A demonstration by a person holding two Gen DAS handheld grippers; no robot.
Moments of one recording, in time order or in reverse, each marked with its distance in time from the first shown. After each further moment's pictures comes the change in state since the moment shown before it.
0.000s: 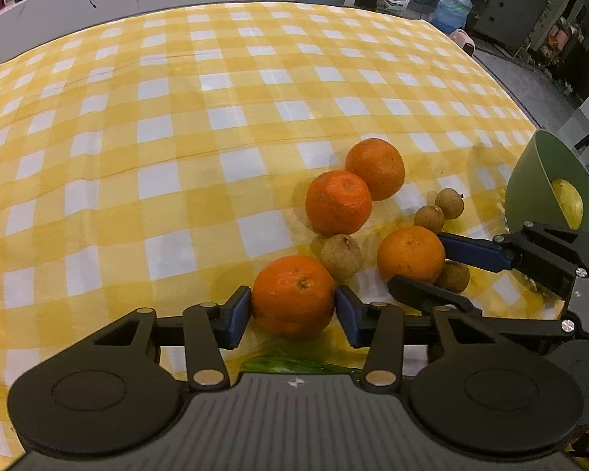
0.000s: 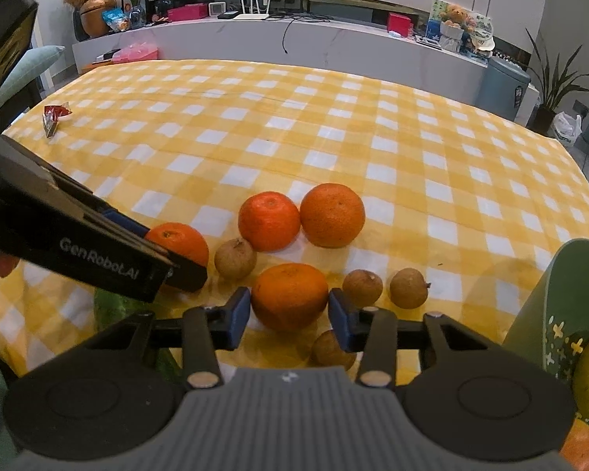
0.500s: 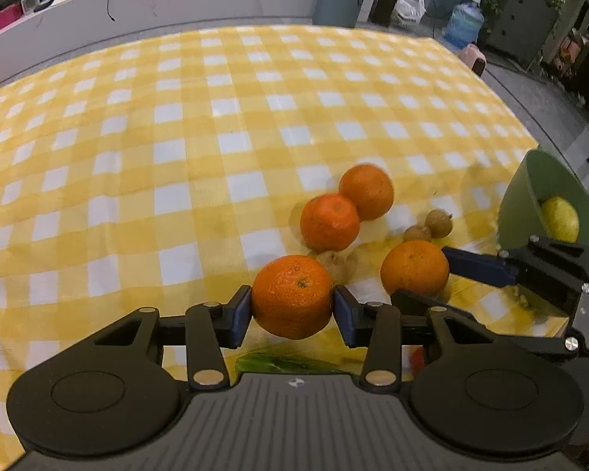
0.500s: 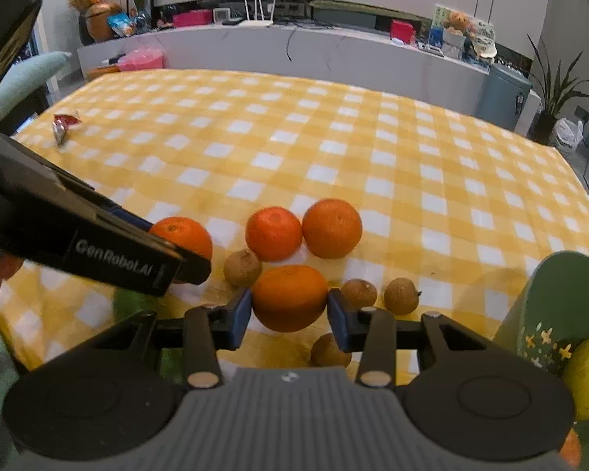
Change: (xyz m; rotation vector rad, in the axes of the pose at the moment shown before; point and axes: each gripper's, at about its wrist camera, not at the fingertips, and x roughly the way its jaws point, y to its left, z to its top) left arm -0.029 -0.016 0.003 -0.022 -0.051 0.050; right arm -0.029 0.000 0.006 -0.007 -0.032 0.022
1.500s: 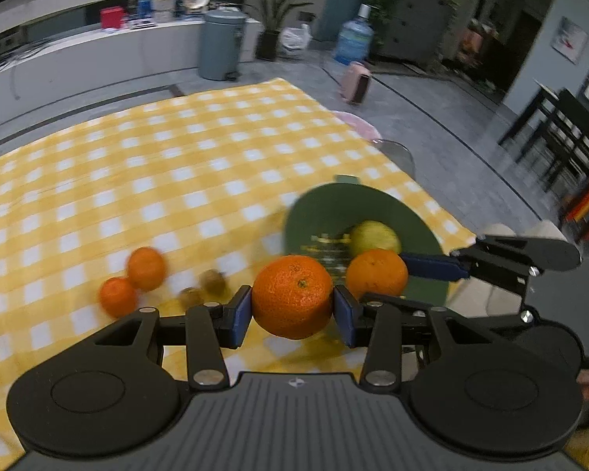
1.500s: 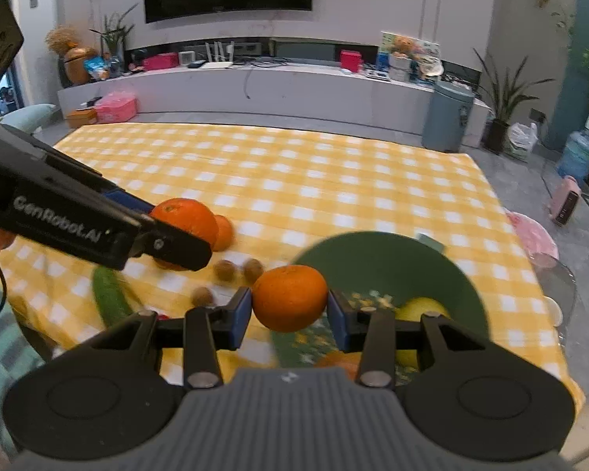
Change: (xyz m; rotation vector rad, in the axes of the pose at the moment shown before) left arm -0.056 -0.164 0.020 0.212 -0.107 -0.210; right arm -0.142 -0.115 -0.041 0.067 -0.075 -0.089
